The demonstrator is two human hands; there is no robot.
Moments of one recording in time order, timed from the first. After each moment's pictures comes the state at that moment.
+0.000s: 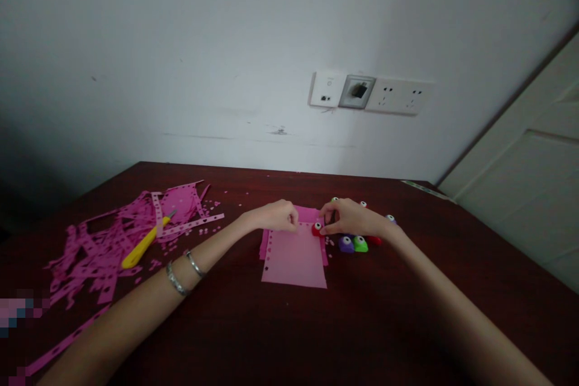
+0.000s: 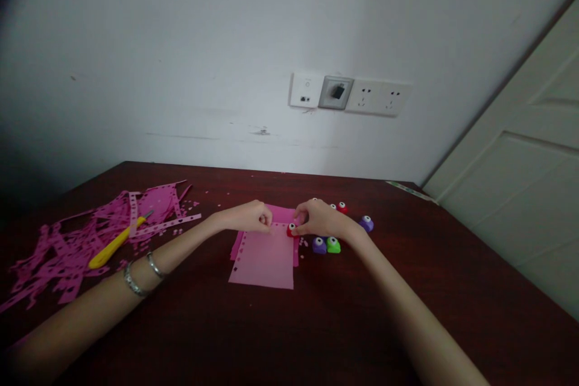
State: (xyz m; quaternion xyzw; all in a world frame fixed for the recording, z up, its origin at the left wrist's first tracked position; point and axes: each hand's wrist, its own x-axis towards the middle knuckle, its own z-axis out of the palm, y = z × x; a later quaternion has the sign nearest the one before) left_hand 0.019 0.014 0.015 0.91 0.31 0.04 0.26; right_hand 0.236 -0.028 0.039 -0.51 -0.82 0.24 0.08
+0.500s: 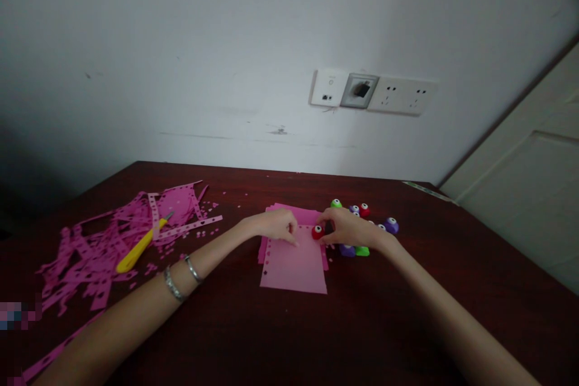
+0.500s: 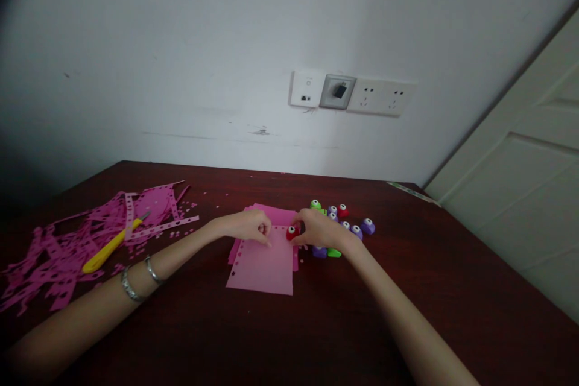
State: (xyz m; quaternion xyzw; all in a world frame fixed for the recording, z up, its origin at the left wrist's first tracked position) left_hand 0.018 0.017 0.000 0.91 0.29 0.00 0.31; right_hand 0.236 -0.021 0.015 -0.49 -0.85 0.19 0.06
